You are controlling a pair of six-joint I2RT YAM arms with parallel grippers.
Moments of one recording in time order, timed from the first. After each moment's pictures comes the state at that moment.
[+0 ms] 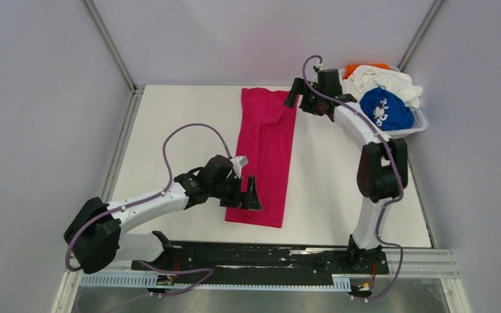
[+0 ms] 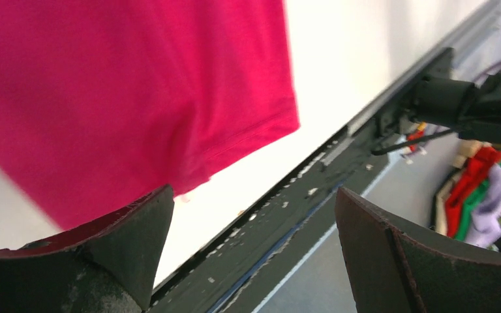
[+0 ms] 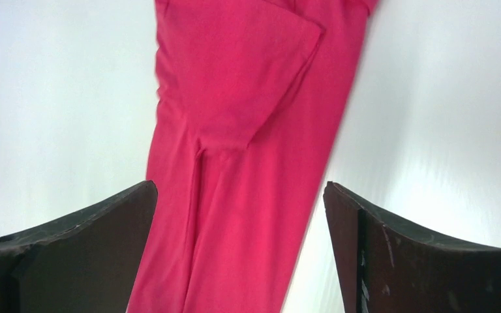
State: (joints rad) left arm -0.82 1.27 0.68 -0.21 0.39 -0.70; right arm 0.22 2.05 1.74 -0.33 -0.24 0.41
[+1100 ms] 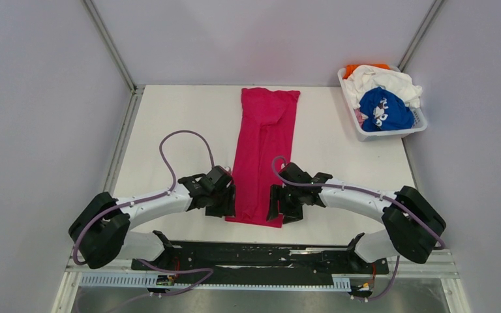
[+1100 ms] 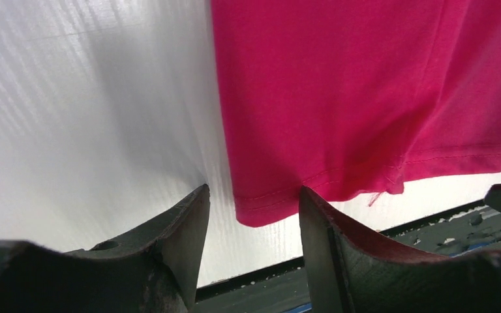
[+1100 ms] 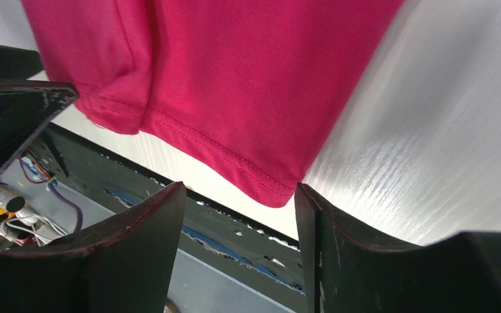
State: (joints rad) left arm -0.82 1.29 0.62 -0.48 0.02 -0.74; right arm 0.83 1.40 0.73 -0.48 -0.26 0.86
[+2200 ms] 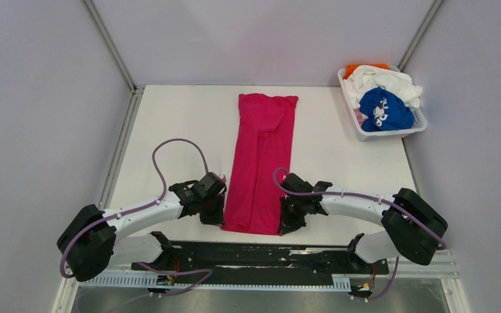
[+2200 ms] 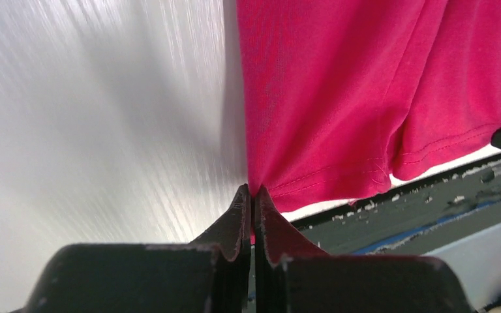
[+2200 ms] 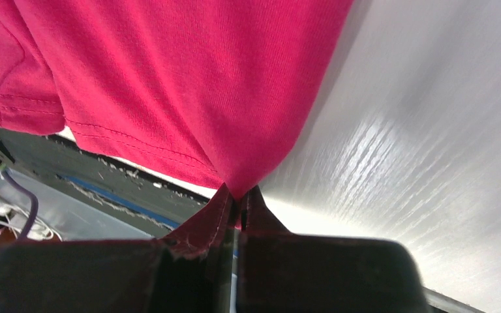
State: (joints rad) left arm -0.82 1.19 0.56 -0.55 0.09 -0.76; right arm 0.88 1.40 0.63 -0.47 -0.27 0.90
